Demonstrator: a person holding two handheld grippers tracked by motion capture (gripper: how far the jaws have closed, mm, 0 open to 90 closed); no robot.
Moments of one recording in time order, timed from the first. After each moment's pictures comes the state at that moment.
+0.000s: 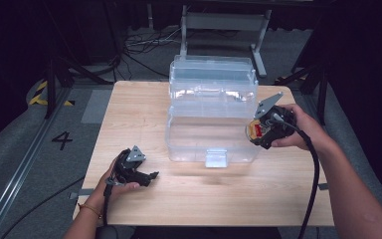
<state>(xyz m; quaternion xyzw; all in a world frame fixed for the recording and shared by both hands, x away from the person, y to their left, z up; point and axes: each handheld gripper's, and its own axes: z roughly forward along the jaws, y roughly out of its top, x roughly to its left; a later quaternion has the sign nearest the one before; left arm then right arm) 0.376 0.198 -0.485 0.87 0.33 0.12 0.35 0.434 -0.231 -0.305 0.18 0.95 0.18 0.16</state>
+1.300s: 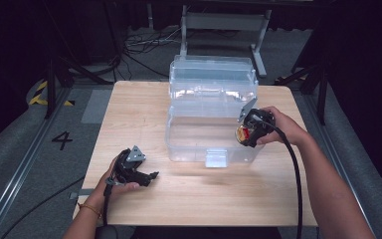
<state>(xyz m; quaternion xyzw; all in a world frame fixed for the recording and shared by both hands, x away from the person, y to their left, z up) 0.377 0.198 -0.485 0.87 0.33 0.12 0.35 0.488 -0.217 -0.376 0.15 0.97 0.13 0.11</state>
